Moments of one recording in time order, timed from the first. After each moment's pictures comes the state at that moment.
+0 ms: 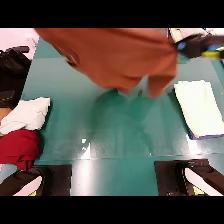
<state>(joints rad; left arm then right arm) -0.20 -0.97 1.85 1.14 -1.00 -1.43 -0.03 -0.93 1.46 -0.89 1.12 1.20</state>
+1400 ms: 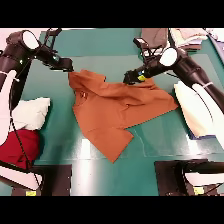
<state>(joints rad) -0.13 -1.67 1.82 1.36 -1.23 -1.44 0.36 -1.50 1.51 -1.17 1.04 1.50</state>
